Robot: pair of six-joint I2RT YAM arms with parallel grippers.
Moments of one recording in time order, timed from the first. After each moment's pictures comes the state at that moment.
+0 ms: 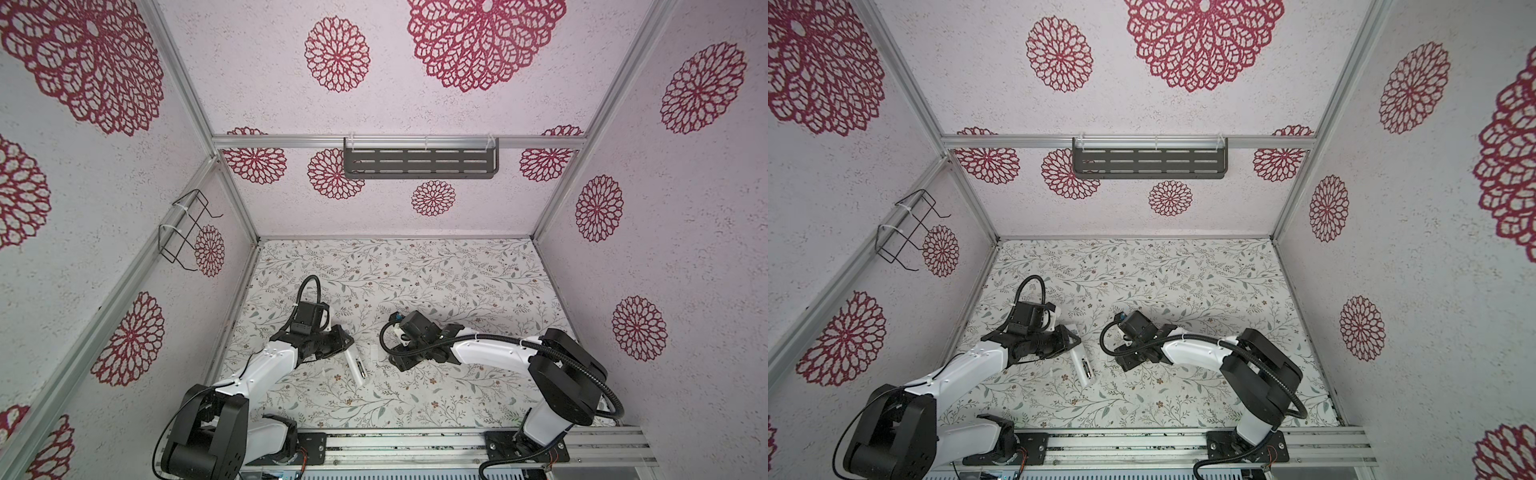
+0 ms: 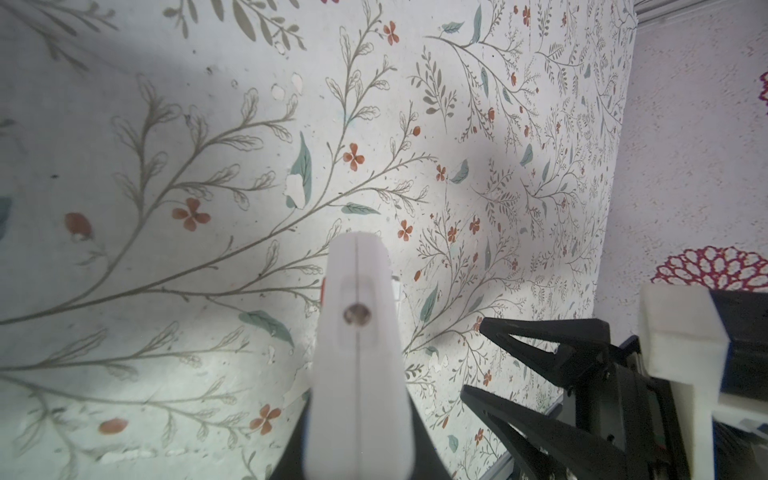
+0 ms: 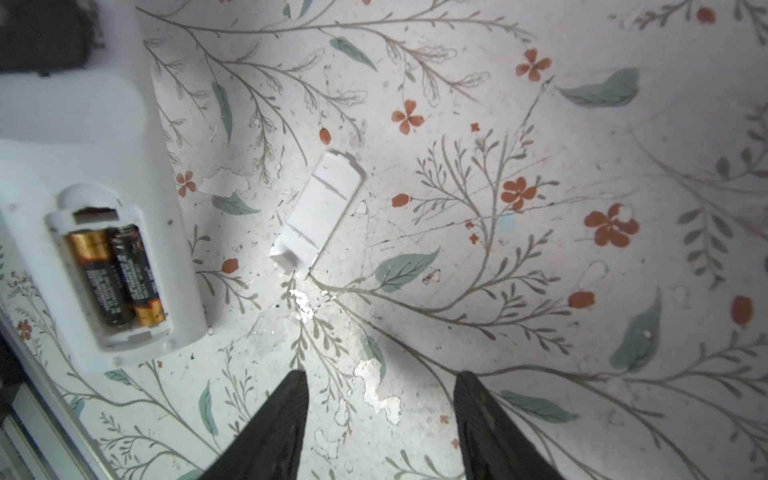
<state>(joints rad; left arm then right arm) -0.26 1.27 0.58 -0.31 0.42 -0.62 0.94 1.66 0.95 -0.31 -0.11 0.35</state>
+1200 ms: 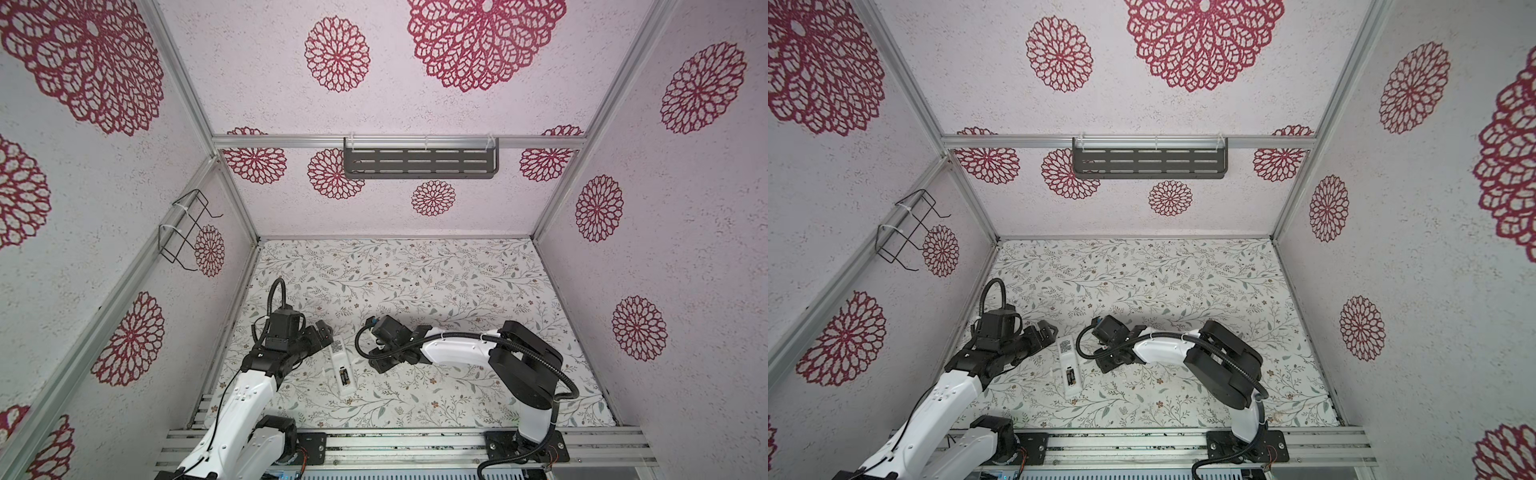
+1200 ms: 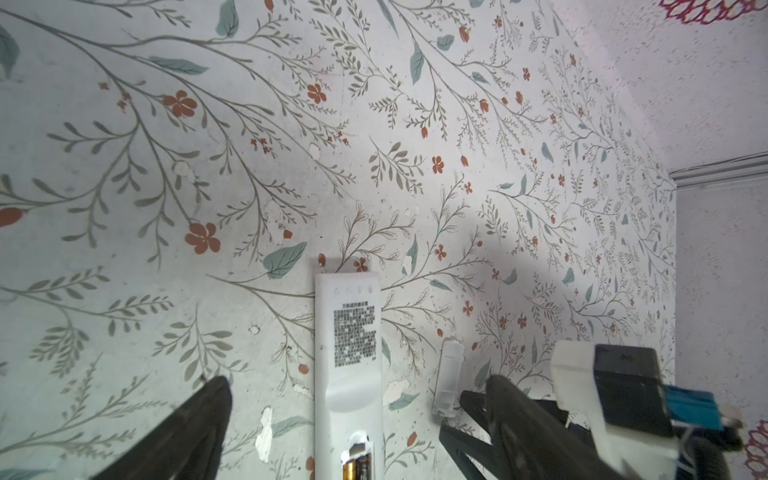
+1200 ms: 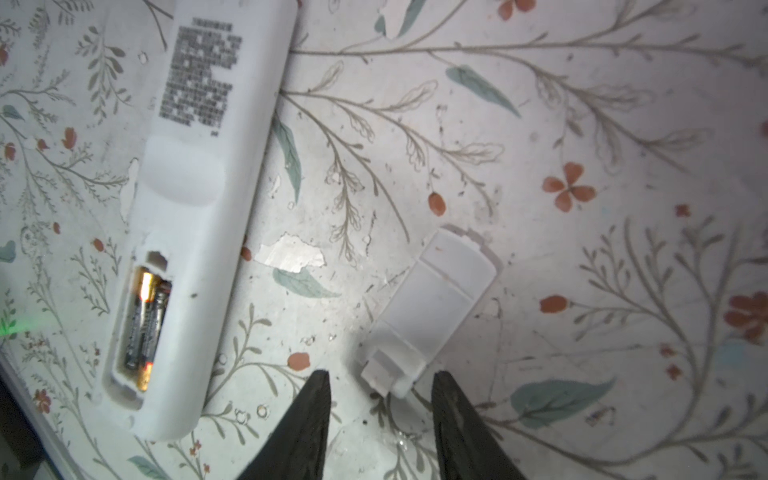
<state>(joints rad) -0.14 0.89 0.57 -0.53 0.13 -0.67 1.05 1.89 1.17 -0.30 -0.08 0.45</state>
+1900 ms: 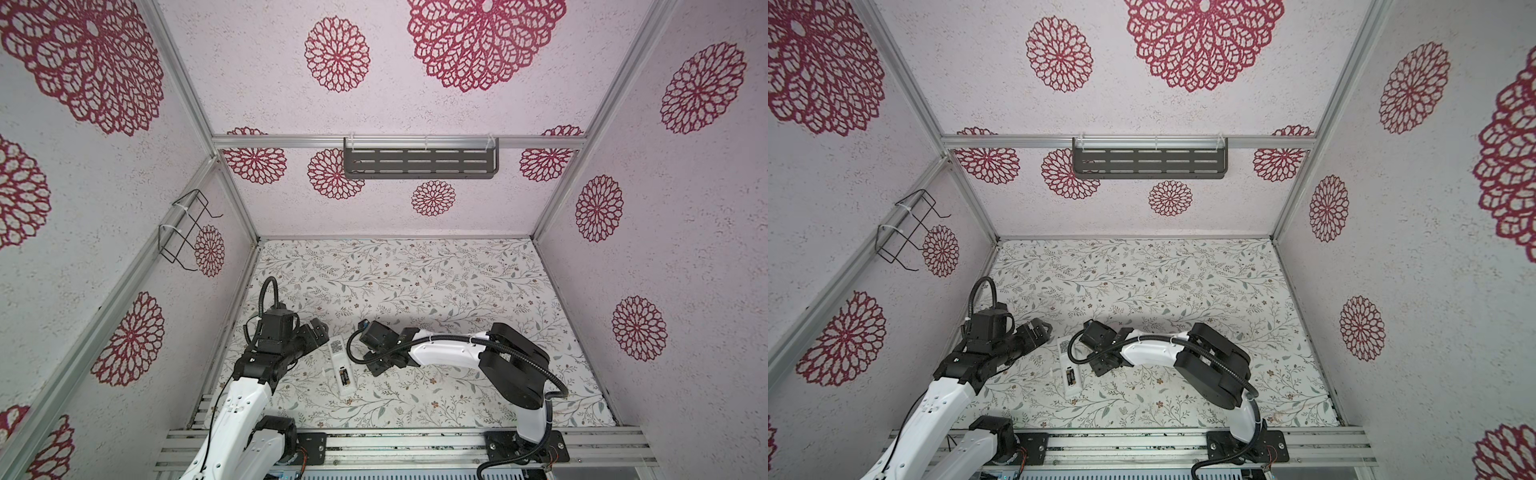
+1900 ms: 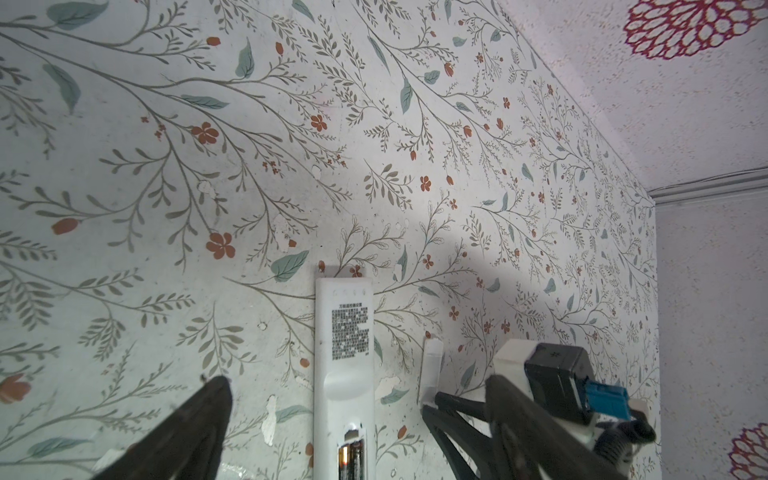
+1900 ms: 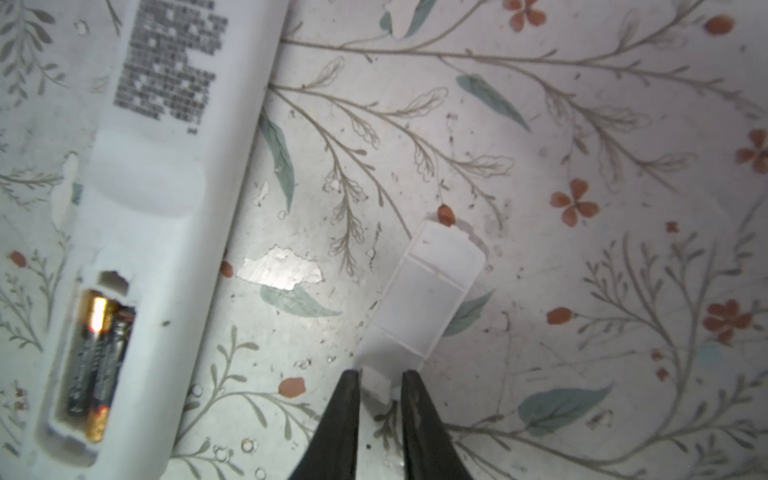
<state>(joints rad) -0.12 0.83 0.61 -0.60 0.12 -0.66 1.11 1.95 1.26 -0.42 0.08 0.44</state>
